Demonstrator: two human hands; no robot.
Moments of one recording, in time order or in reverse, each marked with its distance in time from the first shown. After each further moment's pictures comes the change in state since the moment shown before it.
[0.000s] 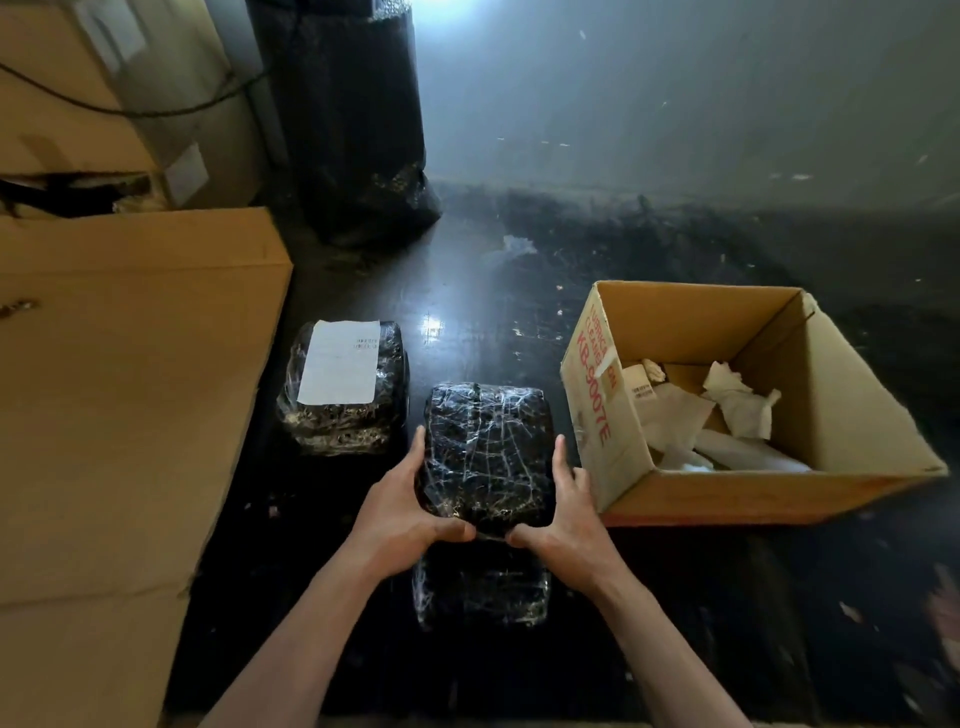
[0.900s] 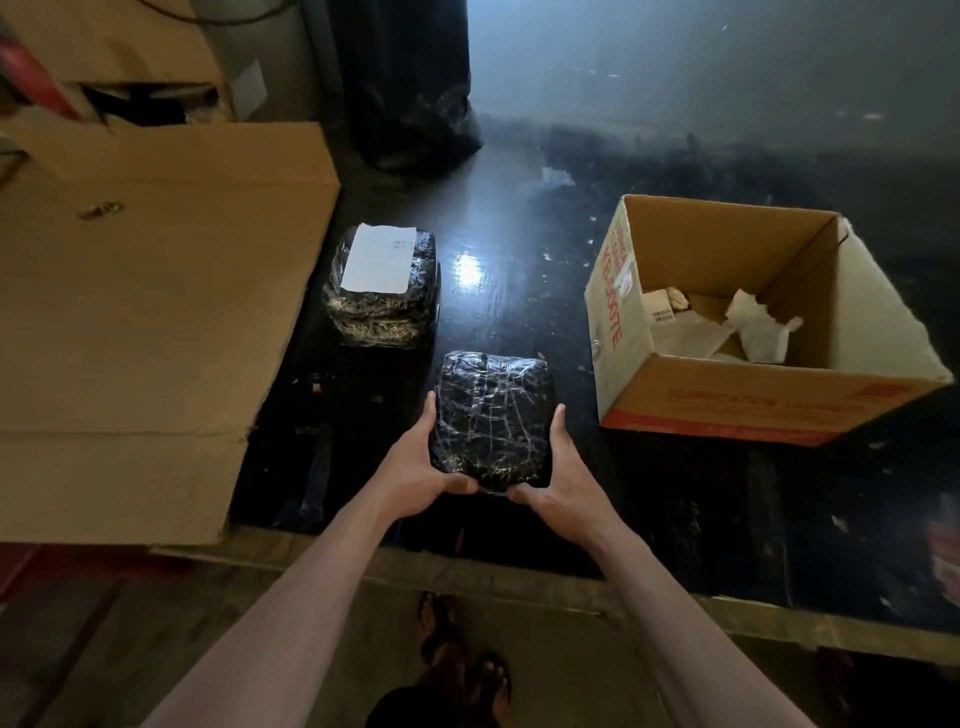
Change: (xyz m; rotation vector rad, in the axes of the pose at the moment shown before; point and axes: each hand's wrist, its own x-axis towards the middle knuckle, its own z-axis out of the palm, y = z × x) left_hand -0.079 -0.053 0.043 0.000 -0.033 -0.162; right_hand -0.077 0.040 0.027 -0.036 -0.149 -0.046
